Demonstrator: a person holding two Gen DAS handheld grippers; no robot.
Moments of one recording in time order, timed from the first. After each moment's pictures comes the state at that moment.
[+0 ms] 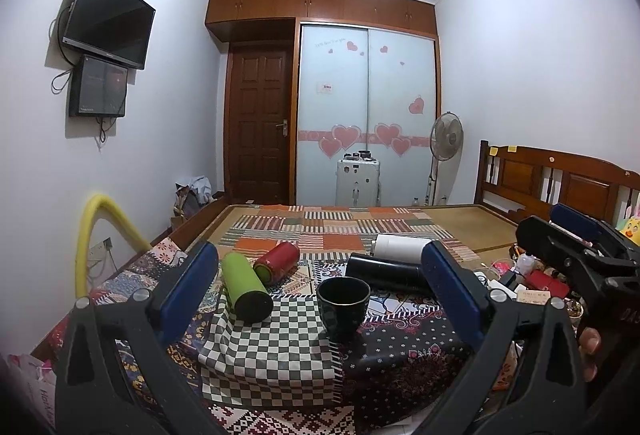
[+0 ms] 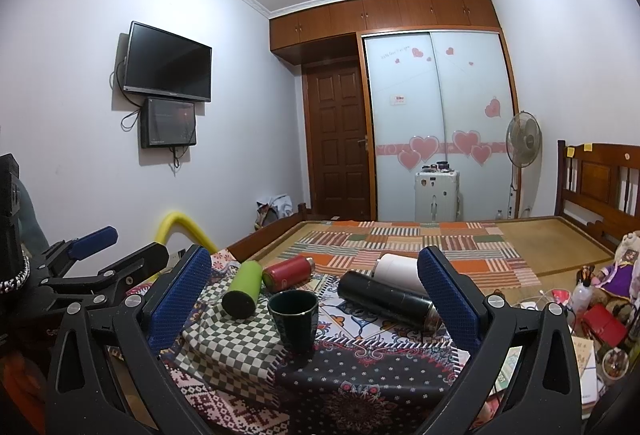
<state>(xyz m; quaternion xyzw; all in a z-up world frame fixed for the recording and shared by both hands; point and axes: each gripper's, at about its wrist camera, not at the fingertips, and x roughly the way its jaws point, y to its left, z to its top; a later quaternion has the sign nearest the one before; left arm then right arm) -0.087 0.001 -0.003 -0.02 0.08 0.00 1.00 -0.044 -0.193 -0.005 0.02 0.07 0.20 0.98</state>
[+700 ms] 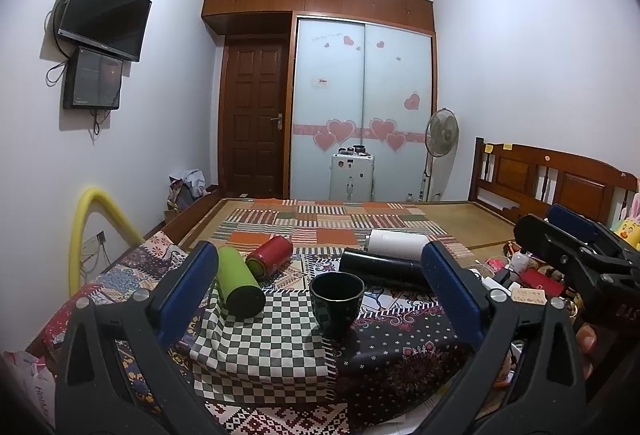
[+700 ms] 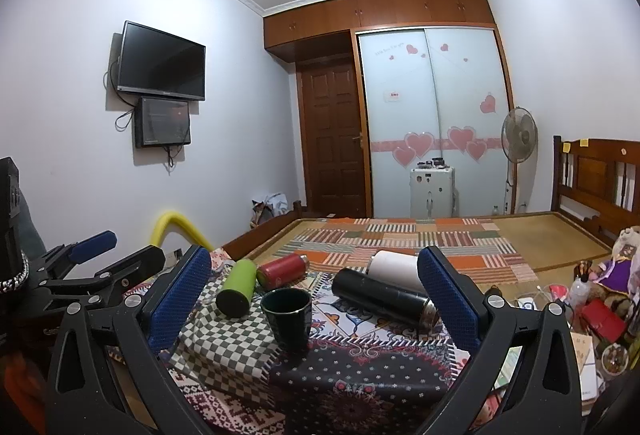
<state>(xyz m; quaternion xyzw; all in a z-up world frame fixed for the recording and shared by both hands) -0.083 0.001 -0.004 -0.02 0.09 -0.01 1.00 -0.037 -0.196 -0.008 0.02 0.08 0.19 0.98</state>
